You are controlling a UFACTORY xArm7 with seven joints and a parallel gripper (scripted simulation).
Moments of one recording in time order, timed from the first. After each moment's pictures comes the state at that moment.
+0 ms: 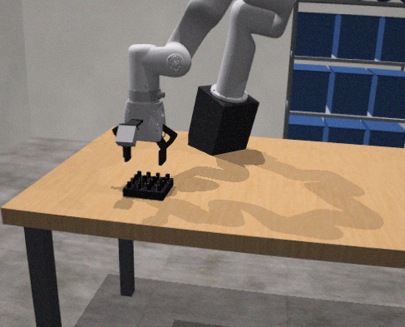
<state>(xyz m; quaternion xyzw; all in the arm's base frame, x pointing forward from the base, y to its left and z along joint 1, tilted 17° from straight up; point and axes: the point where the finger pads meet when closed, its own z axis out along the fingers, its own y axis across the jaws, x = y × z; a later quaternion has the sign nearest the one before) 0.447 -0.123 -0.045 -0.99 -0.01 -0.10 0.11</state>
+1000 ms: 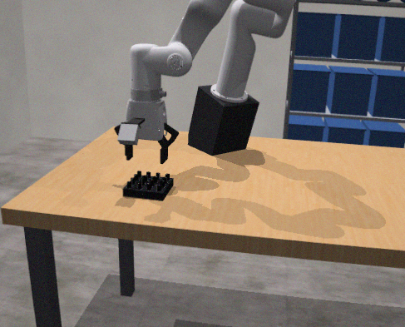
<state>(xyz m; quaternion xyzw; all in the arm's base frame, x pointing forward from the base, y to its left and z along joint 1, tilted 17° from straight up) 0.433 -0.123 -0.048 -0.99 -0.01 -0.10 0.11</state>
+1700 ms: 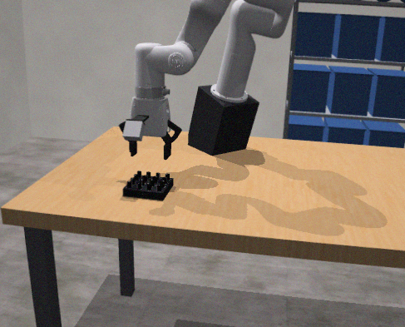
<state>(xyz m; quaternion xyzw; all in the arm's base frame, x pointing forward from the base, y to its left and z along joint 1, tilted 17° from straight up) 0.400 -0.124 -0.055 -0.99 -0.01 -0.10 0.11</state>
